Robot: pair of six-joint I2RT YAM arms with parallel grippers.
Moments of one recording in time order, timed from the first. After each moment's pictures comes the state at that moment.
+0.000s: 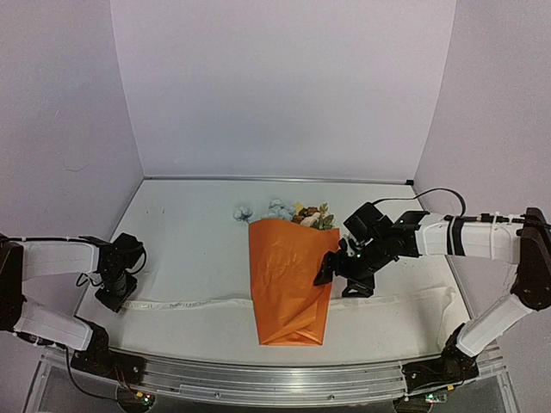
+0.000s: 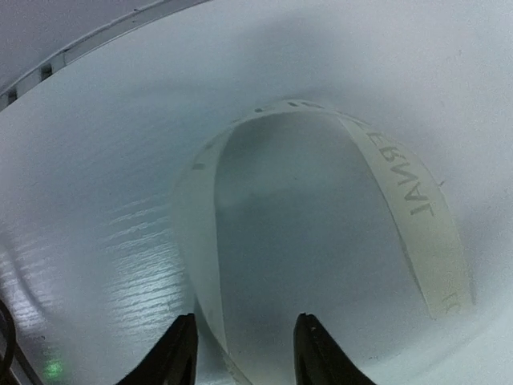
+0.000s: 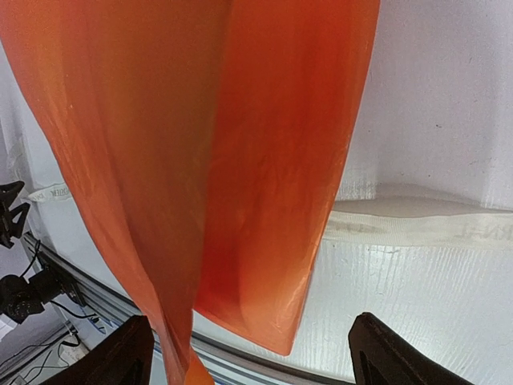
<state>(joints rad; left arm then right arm) -0.30 1.26 0.51 -0.73 -0.39 -1.47 0.77 1.51 0.97 -0.59 -0.29 0.93</state>
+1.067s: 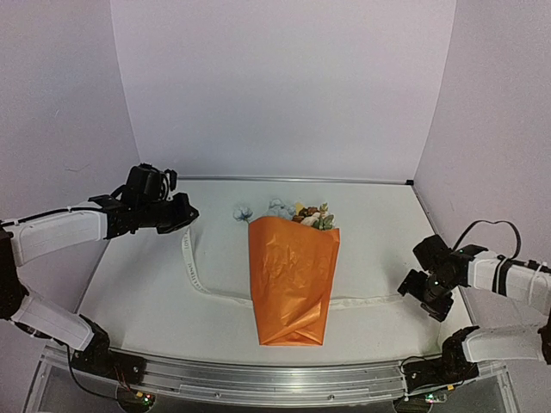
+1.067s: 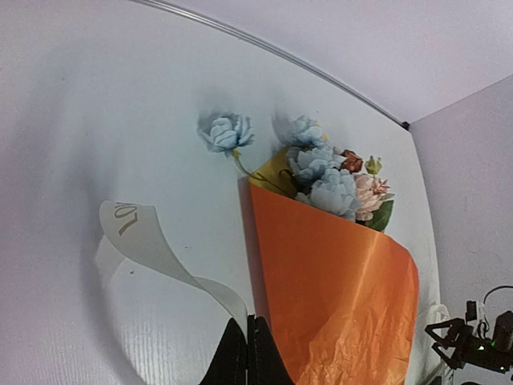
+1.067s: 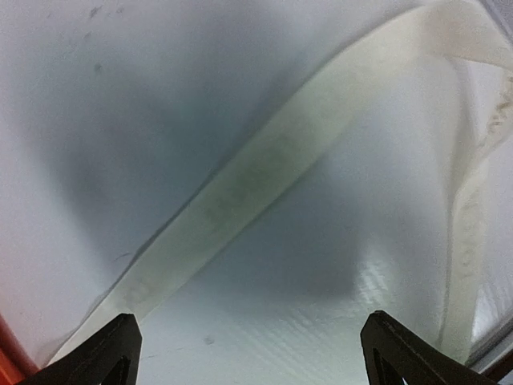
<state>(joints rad) -0.52 1.32 0.90 -0.20 0.05 -0.72 0.37 1.11 0.54 -0.76 0.17 1.06</state>
